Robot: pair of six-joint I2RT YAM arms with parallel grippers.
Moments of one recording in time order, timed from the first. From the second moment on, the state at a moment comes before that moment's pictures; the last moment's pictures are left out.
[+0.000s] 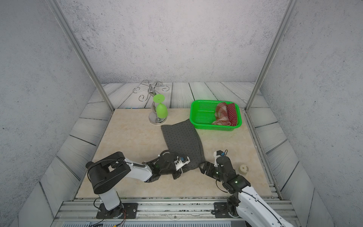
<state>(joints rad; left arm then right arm) -0.93 1.78 0.61 0.60 0.29 0.08 0.48 0.67 0.29 -0.34 -0.24 0.83</state>
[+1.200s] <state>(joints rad) -0.63 2.20 0.71 1.31 0.82 -0.97 0.48 1.47 0.37 0.47 -0.30 0.95</state>
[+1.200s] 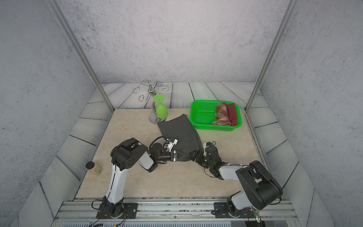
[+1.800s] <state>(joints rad) -0.64 2.02 0.63 1.15 0.80 -0.79 0.48 1.59 0.44 0.48 -0.32 1.01</state>
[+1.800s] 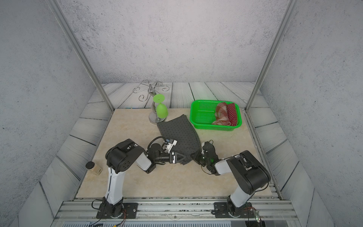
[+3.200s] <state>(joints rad) -1.12 1.77 0.54 0.75 -0.19 0.69 0.47 1.45 0.57 0.08 -0.44 0.88</state>
